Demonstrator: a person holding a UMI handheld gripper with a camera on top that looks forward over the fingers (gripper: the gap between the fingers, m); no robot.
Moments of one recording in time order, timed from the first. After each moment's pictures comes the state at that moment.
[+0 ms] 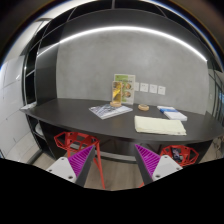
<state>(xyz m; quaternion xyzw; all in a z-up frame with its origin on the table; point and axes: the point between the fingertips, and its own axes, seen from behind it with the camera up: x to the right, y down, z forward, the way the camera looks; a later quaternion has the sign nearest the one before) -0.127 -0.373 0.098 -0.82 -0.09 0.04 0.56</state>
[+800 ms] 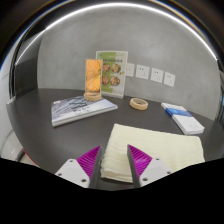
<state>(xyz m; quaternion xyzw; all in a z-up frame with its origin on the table) -0.025 -0.053 0.007 -0.85 -0.11 0.02 0.51</state>
